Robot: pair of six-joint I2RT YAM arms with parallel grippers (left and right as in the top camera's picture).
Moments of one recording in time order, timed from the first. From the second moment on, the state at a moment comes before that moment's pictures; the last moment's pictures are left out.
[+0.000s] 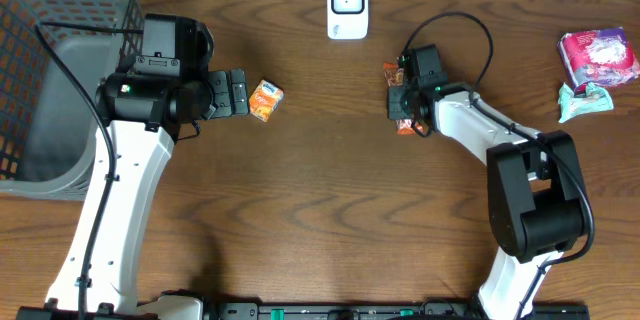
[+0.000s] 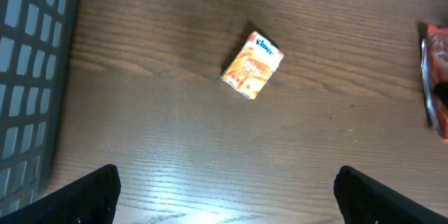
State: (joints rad) left arm -0.11 1.45 1.41 -1.02 0.04 -0.22; right arm 0.28 1.98 1.22 -0.32 0.02 0.26
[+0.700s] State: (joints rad) left arm -0.11 1.45 1.41 -1.02 0.04 -0.22; right arm 0.36 2.05 1.39 0.35 -0.04 0.40
